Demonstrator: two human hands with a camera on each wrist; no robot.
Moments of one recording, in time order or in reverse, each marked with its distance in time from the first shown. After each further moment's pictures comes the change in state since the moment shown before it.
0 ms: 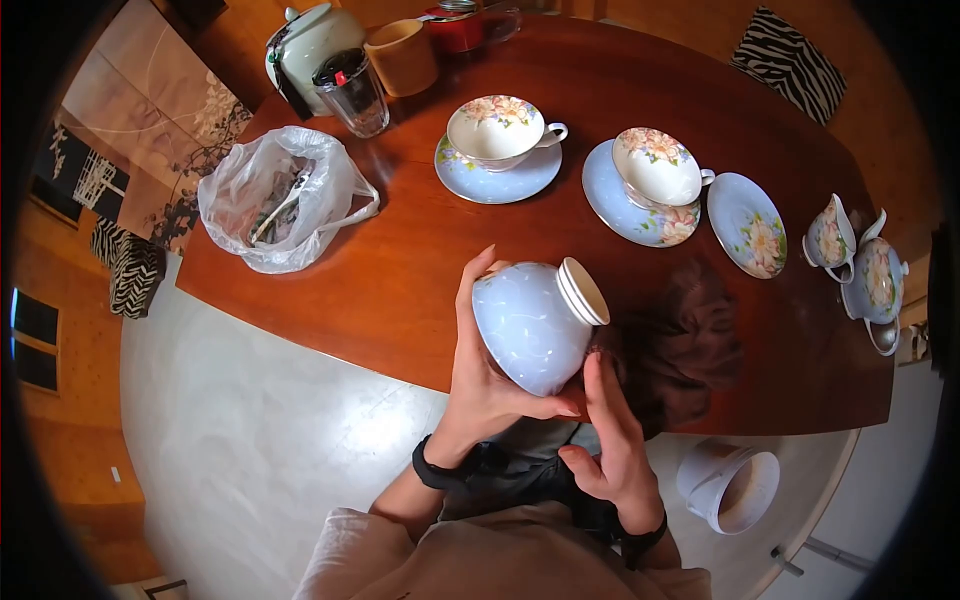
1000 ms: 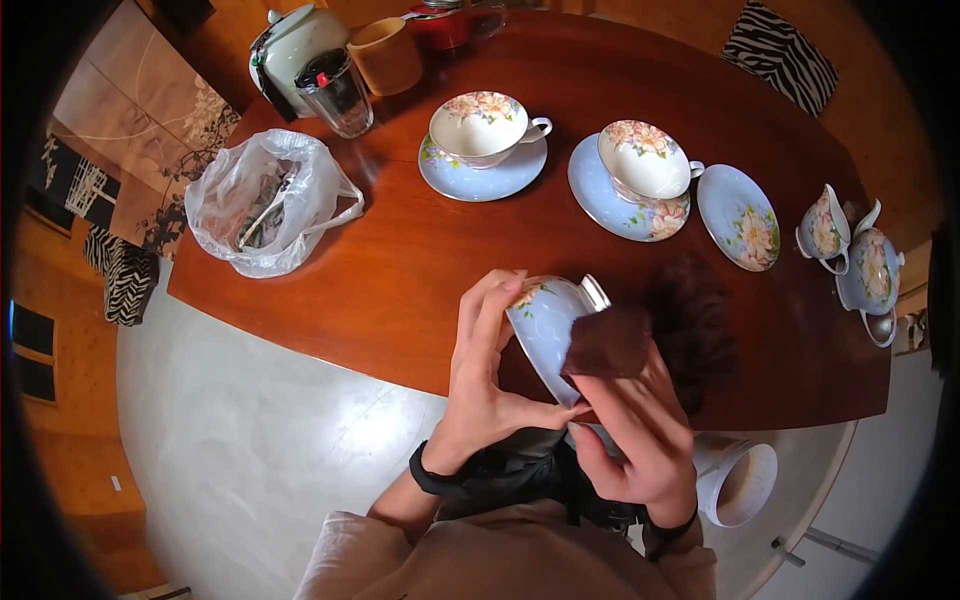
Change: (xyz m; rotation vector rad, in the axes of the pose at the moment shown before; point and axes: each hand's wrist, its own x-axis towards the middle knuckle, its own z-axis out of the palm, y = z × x) left_hand -0.001 -0.004 0.006 0.253 -0.119 0.225; right_hand 0.038 -0.032 -0.043 -0.247 0.051 -0.236
